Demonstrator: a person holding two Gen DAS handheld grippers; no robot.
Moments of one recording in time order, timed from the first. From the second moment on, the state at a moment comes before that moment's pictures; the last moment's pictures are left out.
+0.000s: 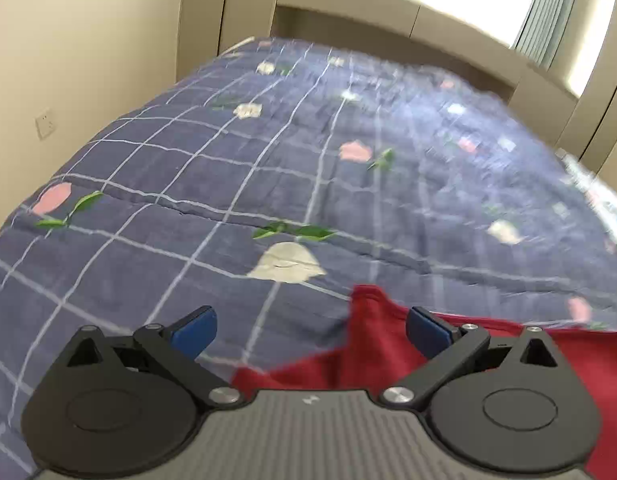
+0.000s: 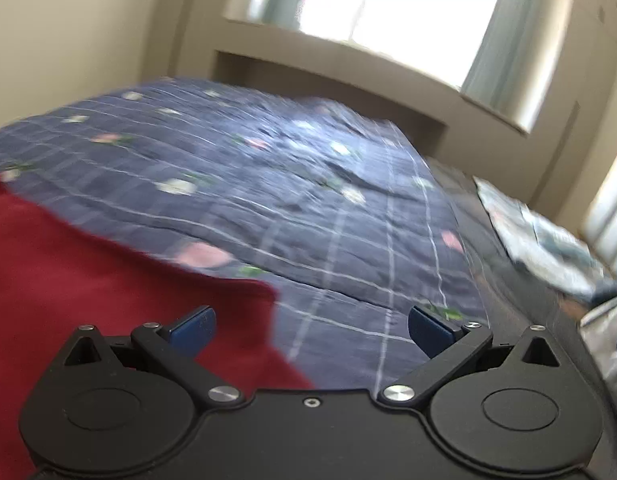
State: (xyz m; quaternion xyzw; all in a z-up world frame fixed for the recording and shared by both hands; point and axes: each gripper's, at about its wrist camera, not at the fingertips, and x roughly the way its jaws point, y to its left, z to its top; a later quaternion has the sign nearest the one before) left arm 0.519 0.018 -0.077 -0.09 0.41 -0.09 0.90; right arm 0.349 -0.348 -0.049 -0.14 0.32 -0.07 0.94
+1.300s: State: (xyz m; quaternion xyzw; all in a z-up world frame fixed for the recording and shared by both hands) left arm 0.307 0.044 -0.109 -0.12 0.37 -0.03 0.92; right arm 0.186 -0.283 -0.103 -0.16 0.31 -0.21 0.91
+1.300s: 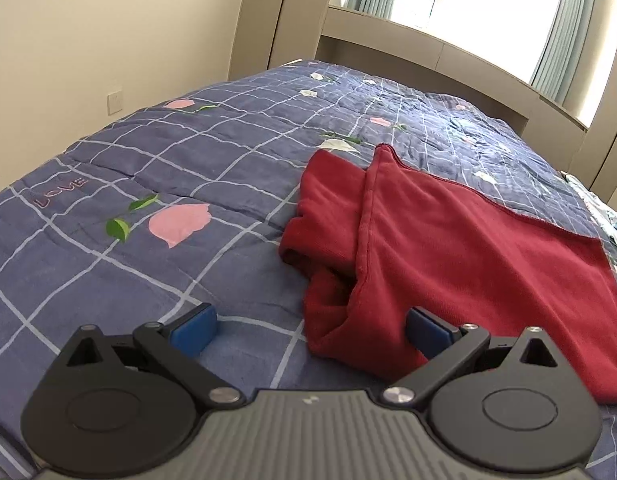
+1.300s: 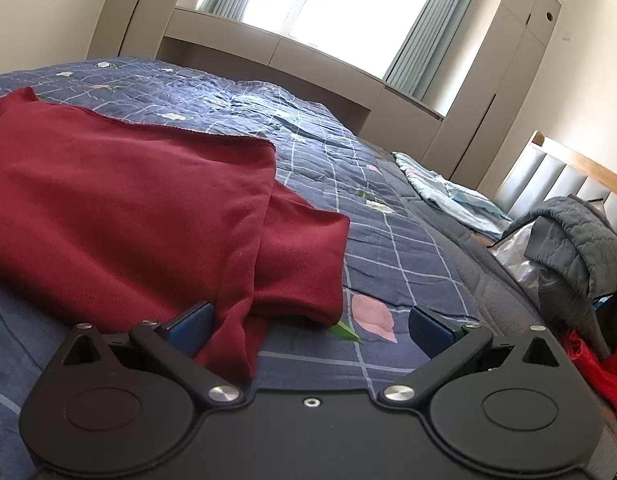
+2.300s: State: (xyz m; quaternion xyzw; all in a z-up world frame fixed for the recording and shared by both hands) left arm 0.312 0.053 -0.108 -0.15 0.38 -0.03 0.91; right arm 0.336 -0.156 -0.103 -0.23 0.29 0.03 0.93
